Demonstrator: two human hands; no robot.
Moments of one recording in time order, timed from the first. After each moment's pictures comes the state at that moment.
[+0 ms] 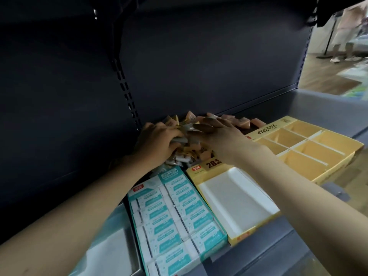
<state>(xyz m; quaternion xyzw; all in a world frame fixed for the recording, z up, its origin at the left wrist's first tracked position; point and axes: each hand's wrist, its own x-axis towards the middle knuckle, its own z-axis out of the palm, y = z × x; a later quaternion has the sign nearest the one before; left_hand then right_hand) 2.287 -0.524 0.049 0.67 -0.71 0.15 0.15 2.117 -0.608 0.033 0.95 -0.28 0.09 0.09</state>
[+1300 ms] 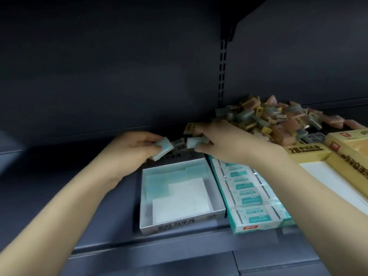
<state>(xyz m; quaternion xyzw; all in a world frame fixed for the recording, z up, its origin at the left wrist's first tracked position) 2.342 -0.303 0.056 0.80 -0.33 -0.20 0.46 2.225 -0.469 0.057 0.98 -0.10 0.10 -0.14</state>
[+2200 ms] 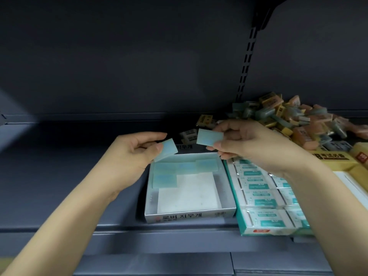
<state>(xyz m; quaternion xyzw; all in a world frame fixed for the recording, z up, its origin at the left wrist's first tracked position) 2.331 -0.275 0.029 0.76 -0.28 -0.16 0.57 2.203 -0.467 0.046 0.81 -0.14 0.08 -0.56</state>
